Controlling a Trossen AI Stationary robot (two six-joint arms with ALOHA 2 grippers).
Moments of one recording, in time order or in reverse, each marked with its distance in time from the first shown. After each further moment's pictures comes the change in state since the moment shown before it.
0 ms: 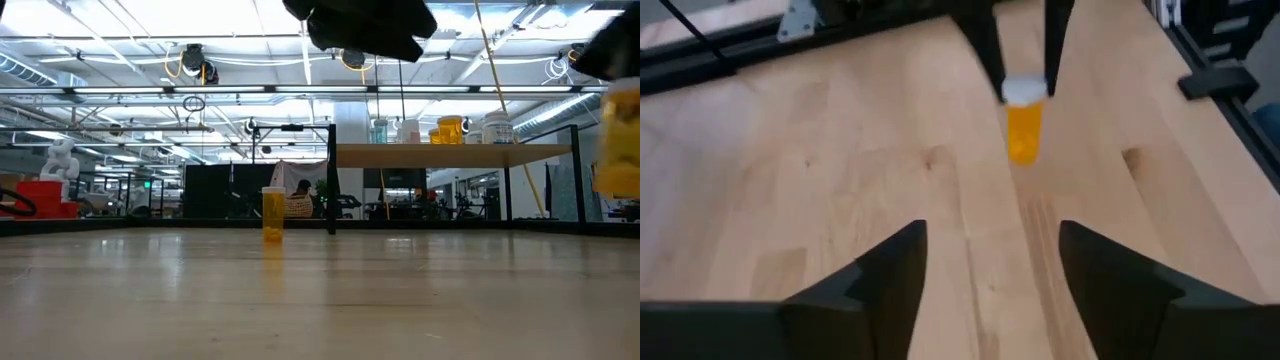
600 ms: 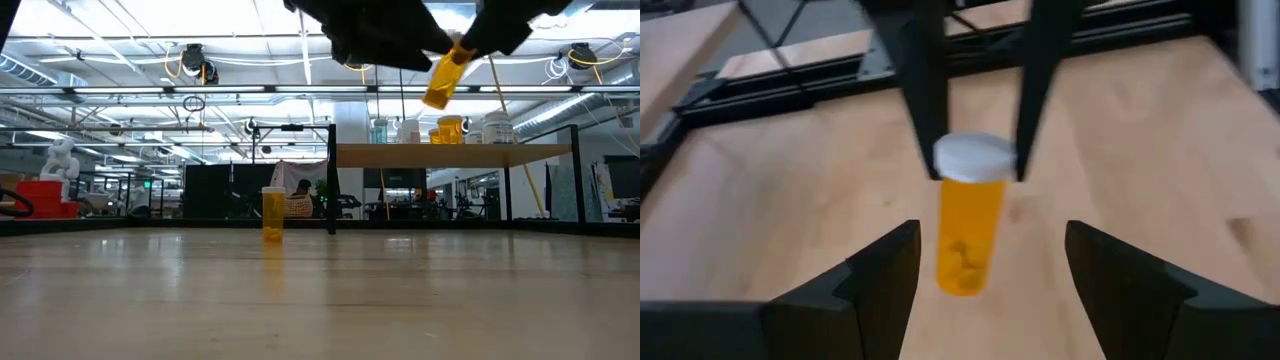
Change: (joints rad) left arm 0.132 0.000 0.000 0.125 0.033 0.066; right arm -0.283 -0.214 0.000 0.053 0.101 -0.490
